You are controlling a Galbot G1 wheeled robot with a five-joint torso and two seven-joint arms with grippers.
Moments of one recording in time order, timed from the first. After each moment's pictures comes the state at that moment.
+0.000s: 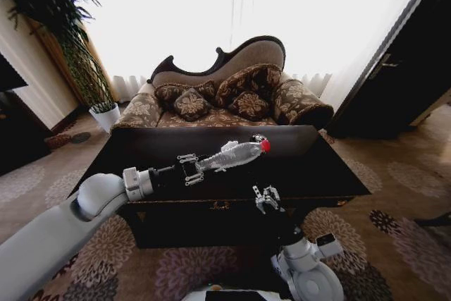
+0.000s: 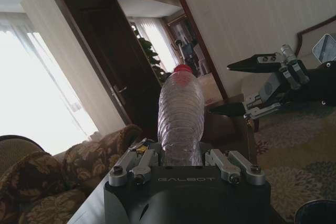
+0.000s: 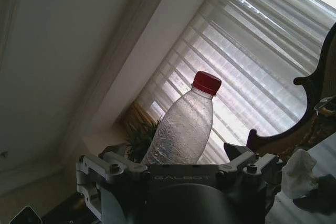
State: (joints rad) left arm 0.90 -0.53 -0.22 -2.23 -0.57 0.07 0.54; right arm -1.72 1.33 0.43 2.32 0.93 0.11 -0.47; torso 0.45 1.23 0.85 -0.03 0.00
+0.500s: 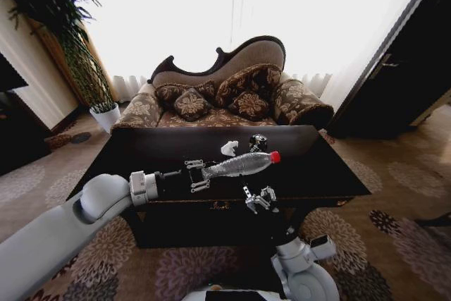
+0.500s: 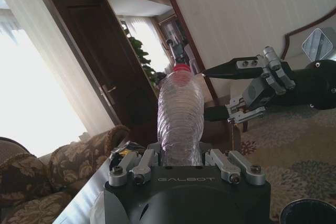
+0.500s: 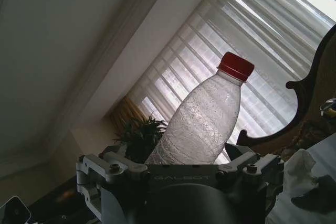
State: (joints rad) left arm 0.90 -0.54 -0.17 -2.26 -0.54 0.11 0.54; right arm -1.74 1.38 0.36 2.37 0.79 0.12 -0.38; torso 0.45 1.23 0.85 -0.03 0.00
